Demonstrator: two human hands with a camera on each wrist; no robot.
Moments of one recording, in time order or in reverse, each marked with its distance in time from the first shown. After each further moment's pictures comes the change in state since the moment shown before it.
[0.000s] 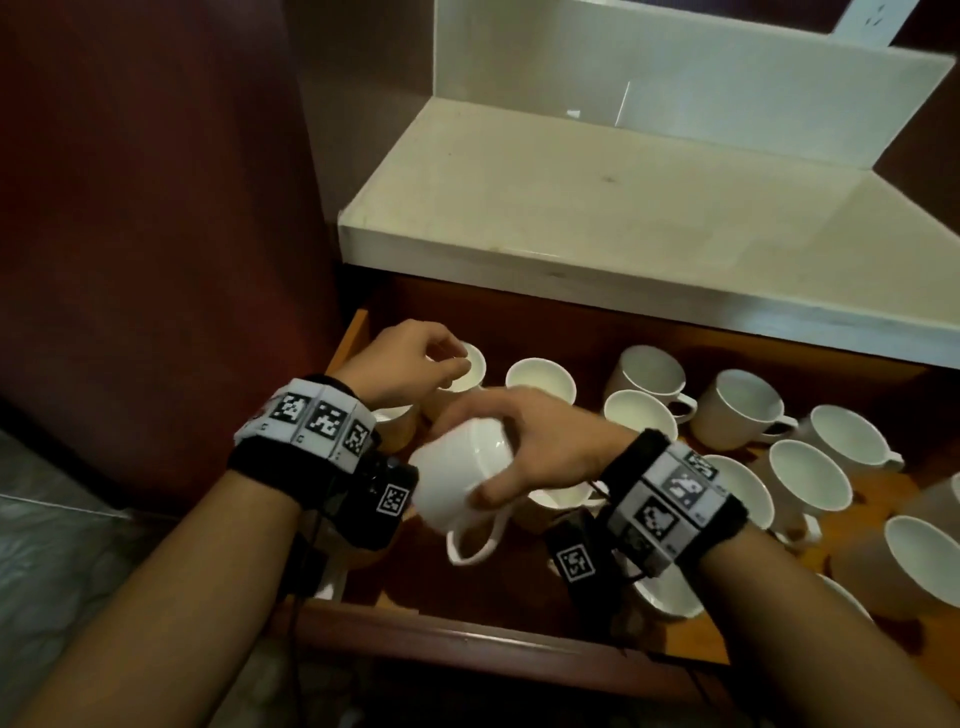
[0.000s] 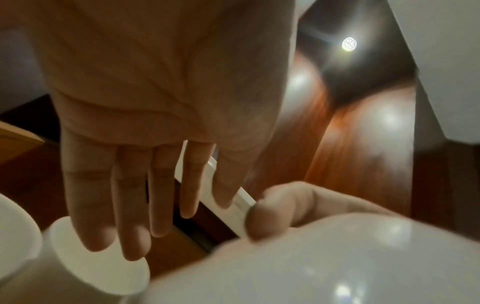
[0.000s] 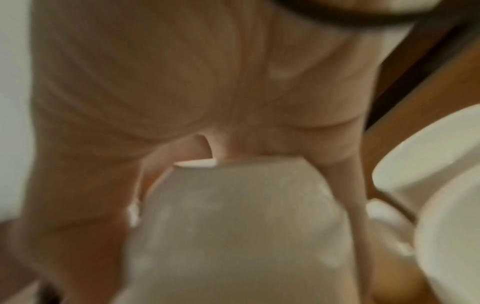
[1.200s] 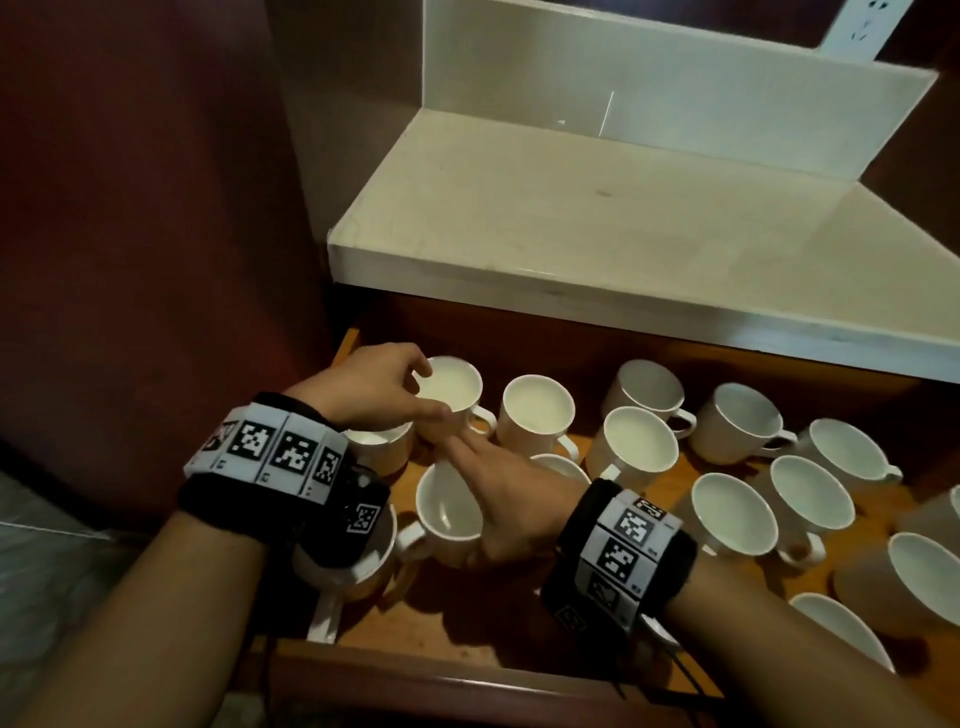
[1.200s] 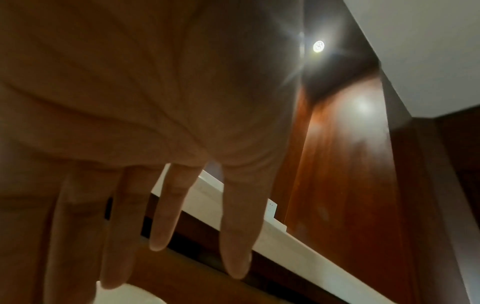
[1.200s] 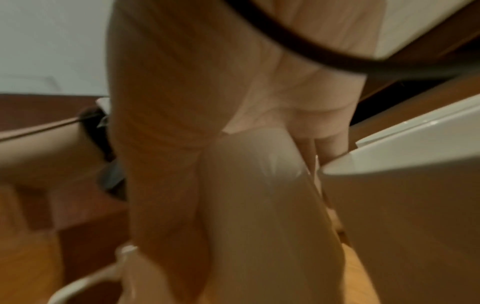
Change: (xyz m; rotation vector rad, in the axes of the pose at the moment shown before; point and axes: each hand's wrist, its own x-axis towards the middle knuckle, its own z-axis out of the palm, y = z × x) left_hand 0.001 -0.007 -0.022 0.322 -0.115 -0.100; right_hand 0.027 0.023 0.042 -0.333 0.014 0.039
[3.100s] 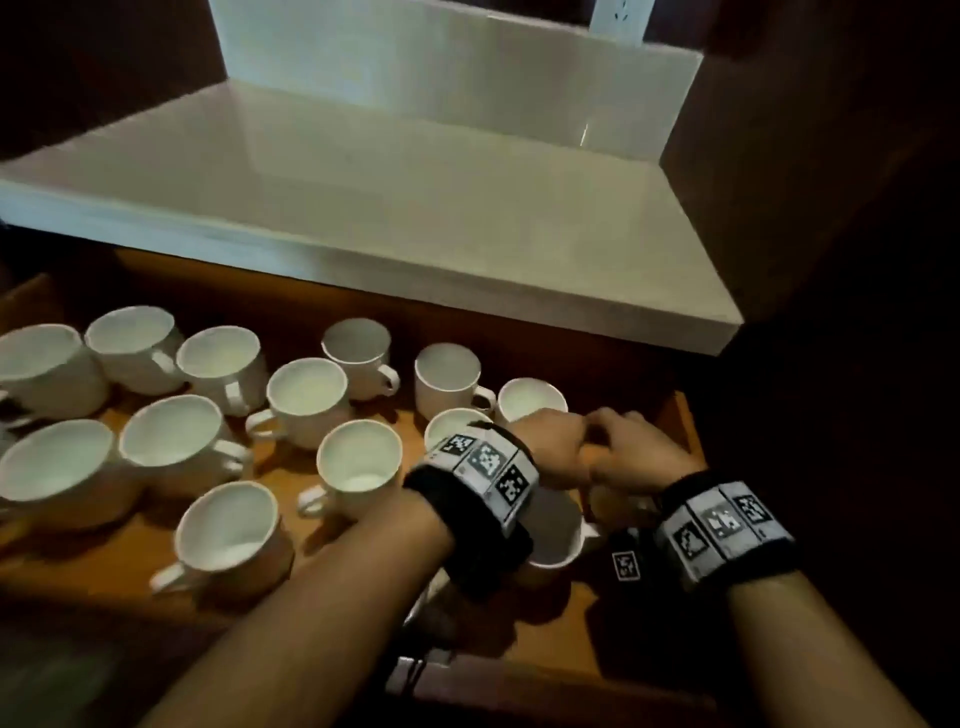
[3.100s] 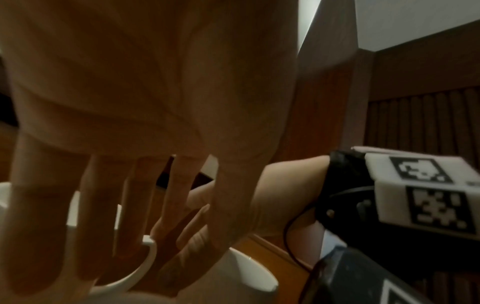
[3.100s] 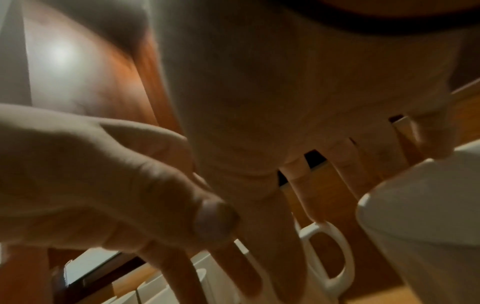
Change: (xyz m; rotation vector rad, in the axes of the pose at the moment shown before) left_hand 0.046 0.429 0.269 0.153 -0.262 0.368; right_hand -0.304 0.334 -0.092 0.029 0.082 0.751
